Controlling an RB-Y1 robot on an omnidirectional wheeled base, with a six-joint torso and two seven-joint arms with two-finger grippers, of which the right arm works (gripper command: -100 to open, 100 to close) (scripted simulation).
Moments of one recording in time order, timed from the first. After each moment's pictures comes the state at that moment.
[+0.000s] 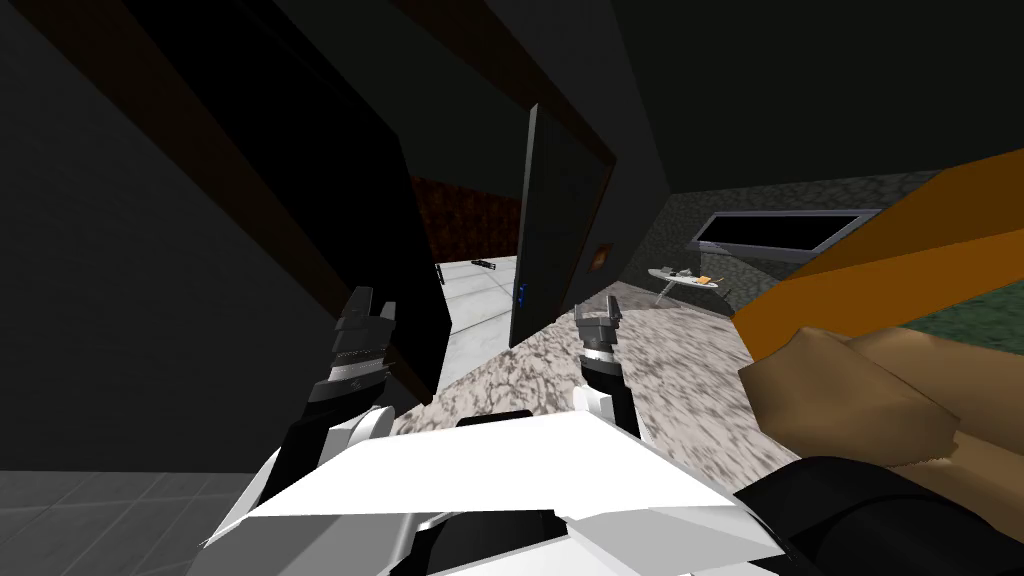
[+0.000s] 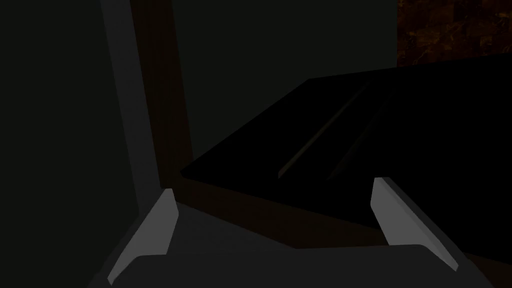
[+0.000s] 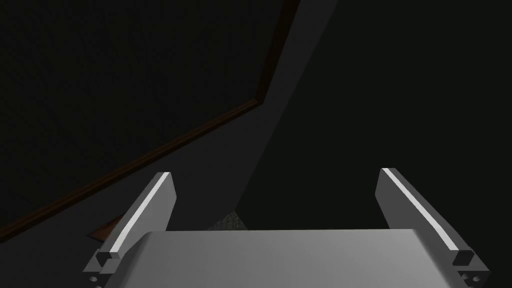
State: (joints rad) arm 0.54 0.00 -0.05 -2.25 -0.11 -0.49 -0.17
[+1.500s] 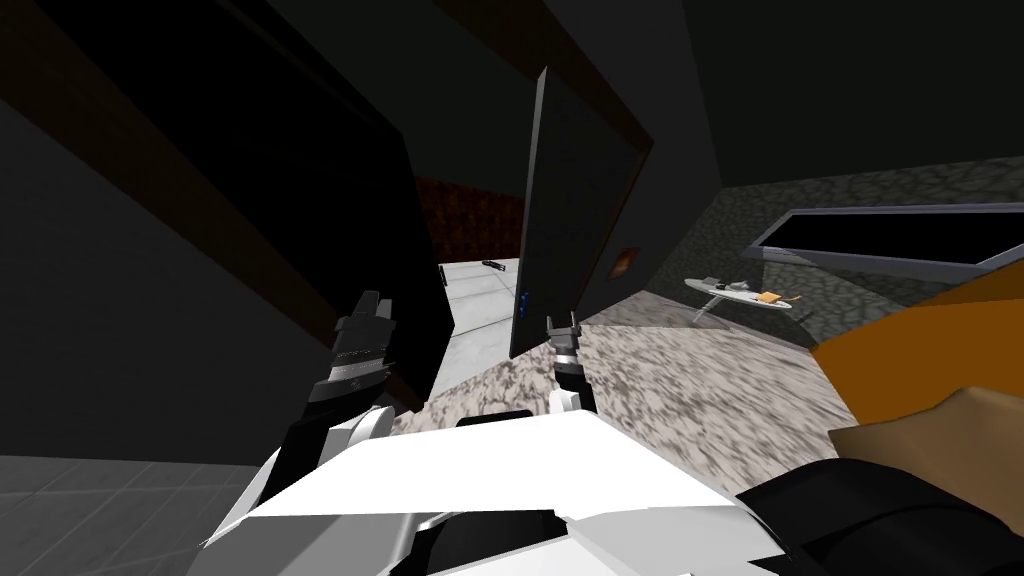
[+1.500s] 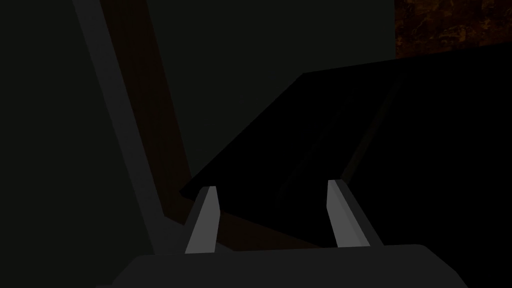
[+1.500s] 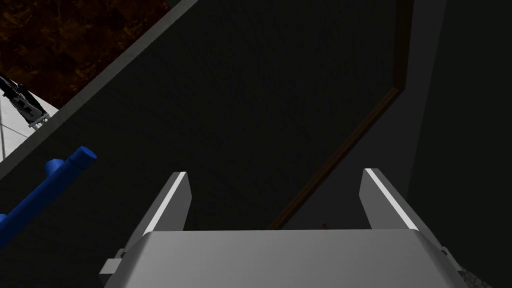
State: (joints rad) arm 0.44 -0.05 0.14 -1.93 -0.26 -0.59 -0.39
